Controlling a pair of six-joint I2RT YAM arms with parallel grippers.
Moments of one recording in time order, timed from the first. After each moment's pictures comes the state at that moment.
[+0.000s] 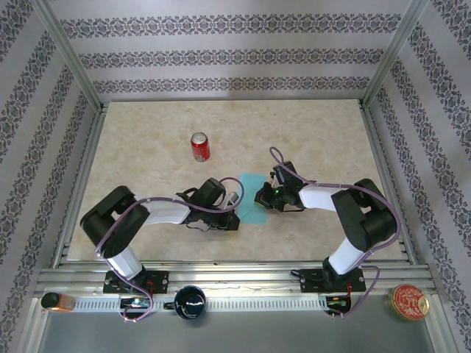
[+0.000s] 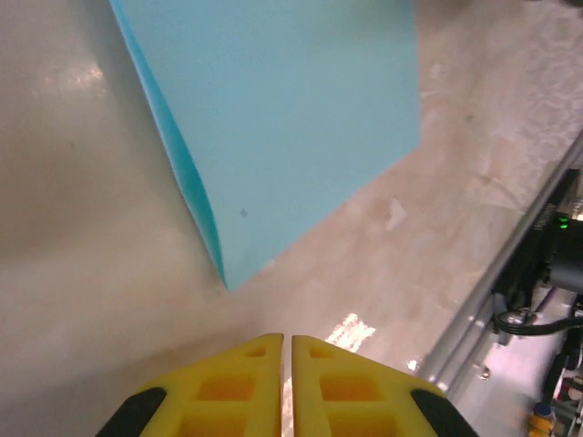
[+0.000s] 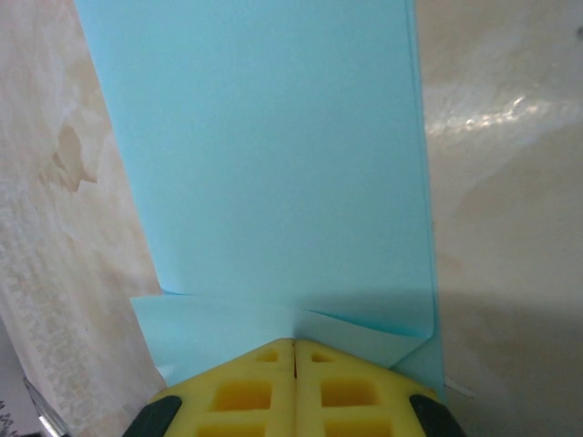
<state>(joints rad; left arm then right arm) -0.75 1.64 0.71 -0.03 0.58 -0.68 0.44 1.65 0.67 -0.02 -0.47 0.91</state>
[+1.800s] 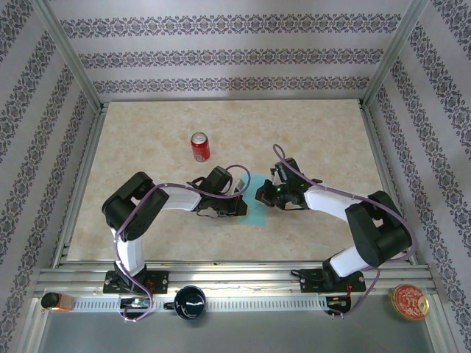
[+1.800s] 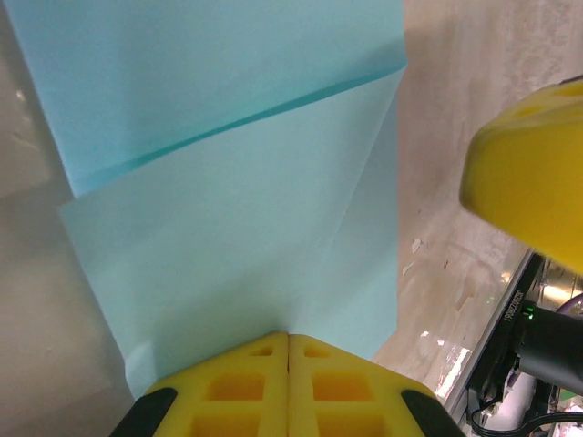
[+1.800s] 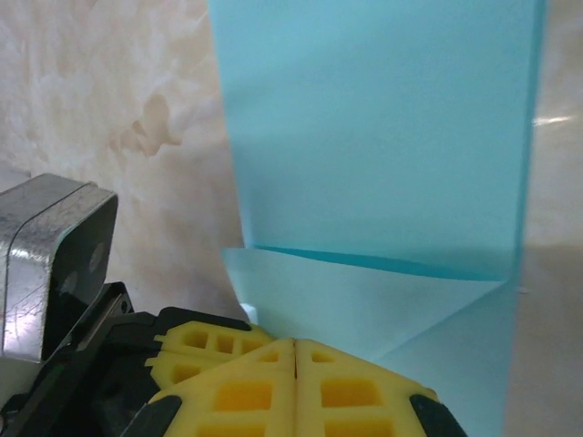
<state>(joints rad) -0.69 1.88 0.88 0.06 0.61 -0.72 0.47 1.52 0.69 -0.13 -0.47 0.89</state>
